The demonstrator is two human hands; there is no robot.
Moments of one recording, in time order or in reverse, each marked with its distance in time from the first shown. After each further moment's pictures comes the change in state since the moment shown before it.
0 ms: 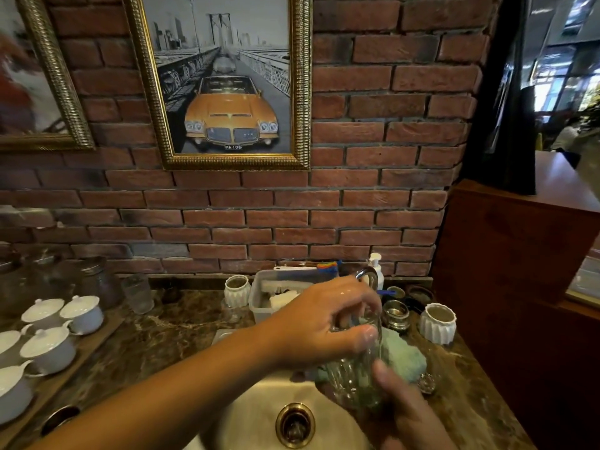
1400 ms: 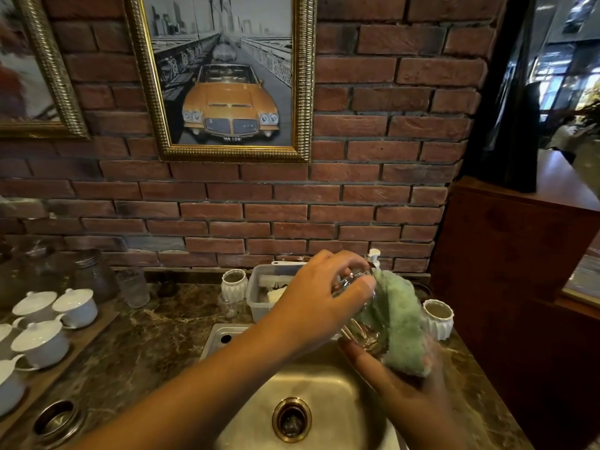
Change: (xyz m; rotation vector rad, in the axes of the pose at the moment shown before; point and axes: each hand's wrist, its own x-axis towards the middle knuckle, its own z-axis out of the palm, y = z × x) left_hand 0.010 0.007 0.000 -0.138 0.281 -0.266; right_hand 0.007 -0.022 0.013 -0.960 0.196 -0.545
